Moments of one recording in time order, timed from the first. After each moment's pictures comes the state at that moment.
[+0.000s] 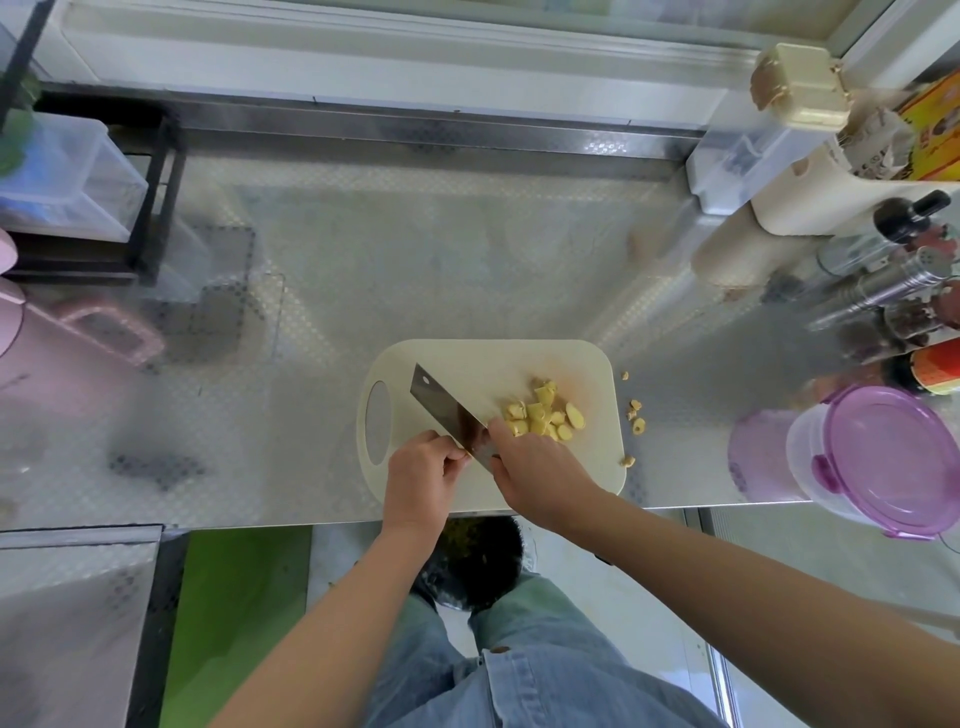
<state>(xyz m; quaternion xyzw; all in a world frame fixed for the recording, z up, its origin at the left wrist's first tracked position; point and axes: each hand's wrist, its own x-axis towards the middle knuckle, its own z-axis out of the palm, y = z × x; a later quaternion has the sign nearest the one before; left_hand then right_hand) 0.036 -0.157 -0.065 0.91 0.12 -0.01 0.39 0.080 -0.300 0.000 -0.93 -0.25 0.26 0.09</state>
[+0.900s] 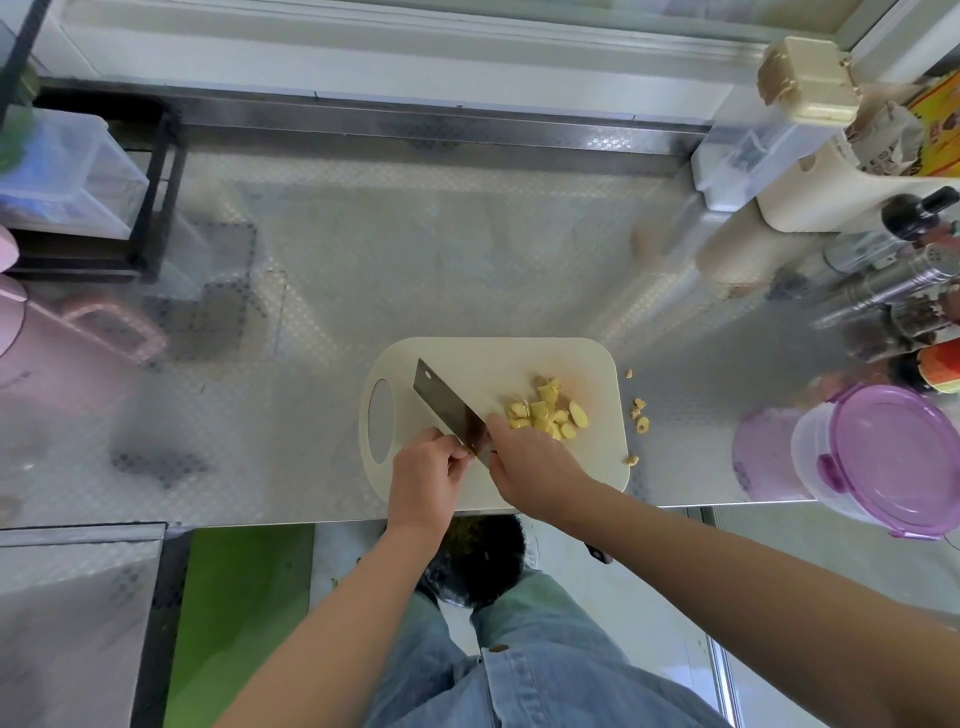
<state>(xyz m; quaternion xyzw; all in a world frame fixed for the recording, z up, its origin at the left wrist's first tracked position) 0.036 -0.158 -0.068 0.91 0.12 -0.02 0.39 0.084 -0.291 -0.004 -0.92 -0.22 0.30 0.12</state>
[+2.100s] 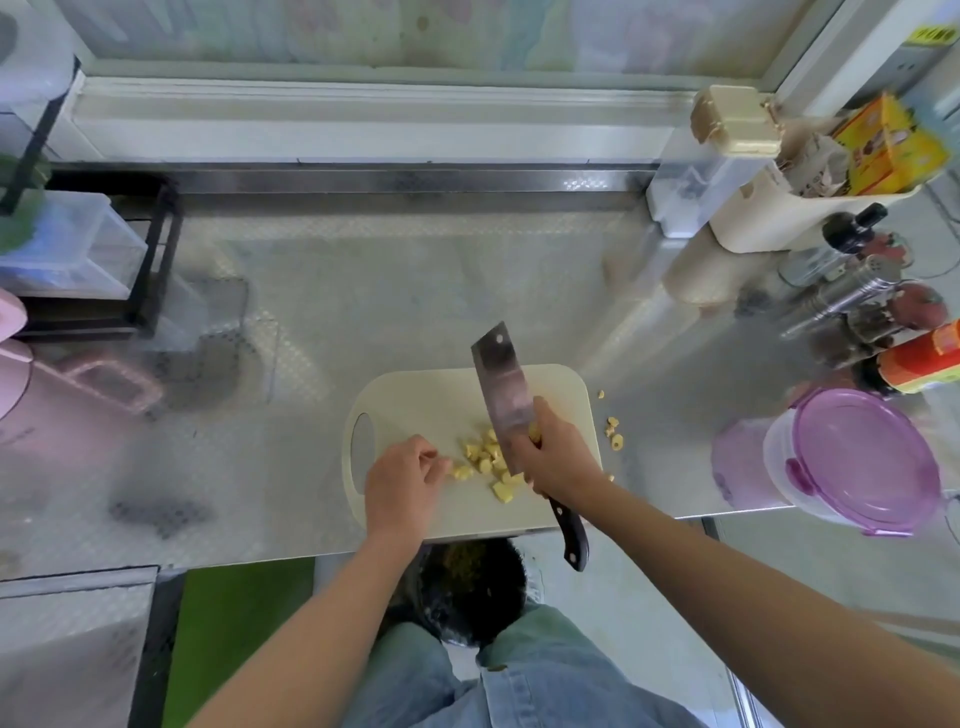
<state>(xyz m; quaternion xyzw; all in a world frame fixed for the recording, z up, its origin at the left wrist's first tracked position) 0.055 -0.154 -0.053 0.93 0.17 -0.06 0.32 0.105 -0.332 0.009 -0.89 0.00 0.26 0.38</state>
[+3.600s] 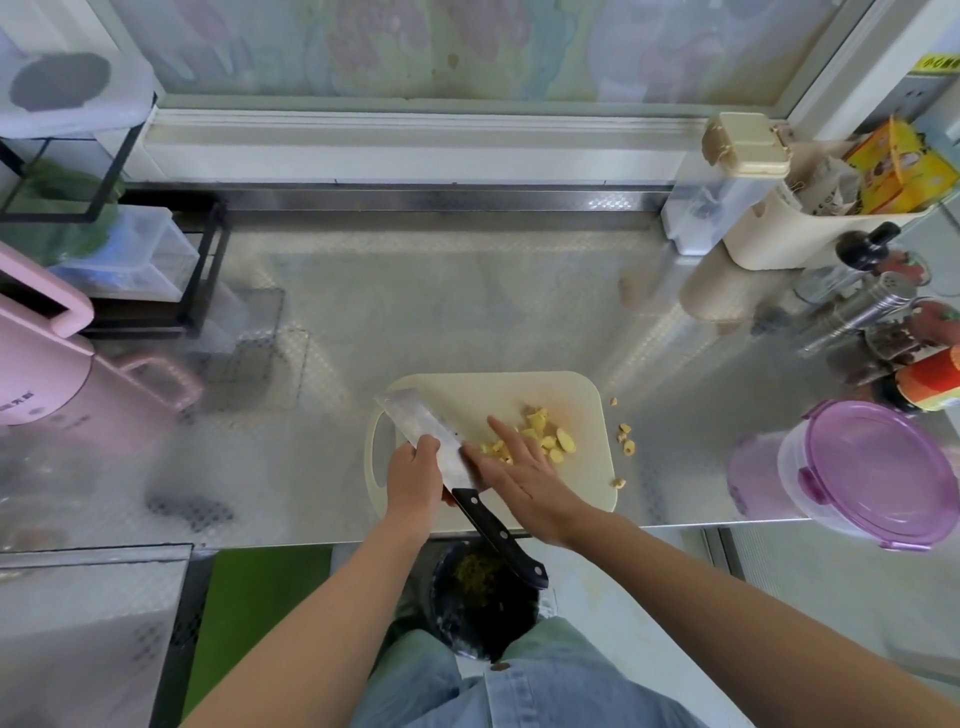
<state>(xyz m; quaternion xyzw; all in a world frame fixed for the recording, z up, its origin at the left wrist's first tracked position) 0.054 -0.167 -0.003 0.67 0.41 -0.09 0.61 0.067 -0.320 -0.008 -0.88 -0.20 0.31 0.31</state>
